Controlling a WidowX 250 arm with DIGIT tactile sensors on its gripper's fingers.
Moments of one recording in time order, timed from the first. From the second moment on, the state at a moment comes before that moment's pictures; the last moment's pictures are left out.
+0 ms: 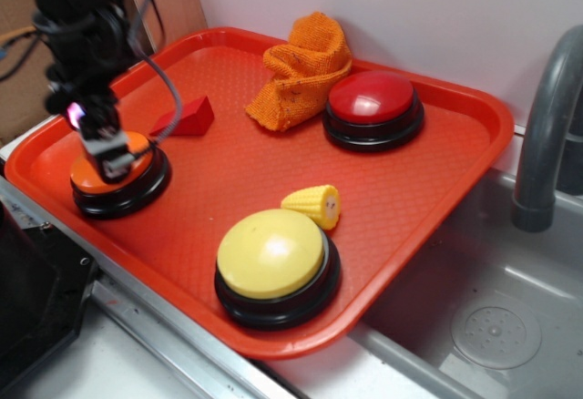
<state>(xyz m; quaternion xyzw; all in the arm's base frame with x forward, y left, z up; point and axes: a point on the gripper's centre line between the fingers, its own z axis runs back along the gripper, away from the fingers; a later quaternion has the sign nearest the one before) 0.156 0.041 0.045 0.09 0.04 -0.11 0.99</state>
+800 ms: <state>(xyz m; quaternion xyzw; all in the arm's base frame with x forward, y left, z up) 0.151 0.050 0.086 0.04 -0.03 -0.09 1.00</state>
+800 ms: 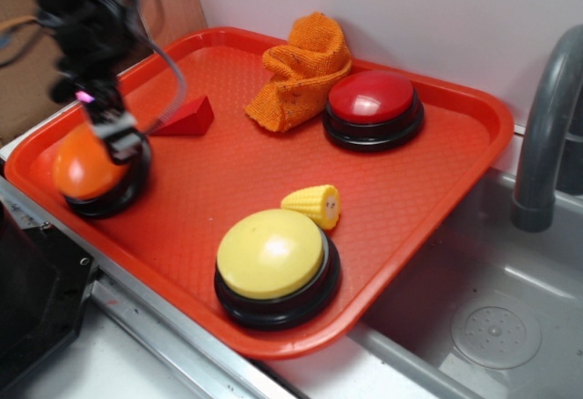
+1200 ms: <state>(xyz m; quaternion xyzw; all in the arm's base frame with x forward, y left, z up) 0.131 0.051 0.118 0.01 -0.01 -0.03 1.00</state>
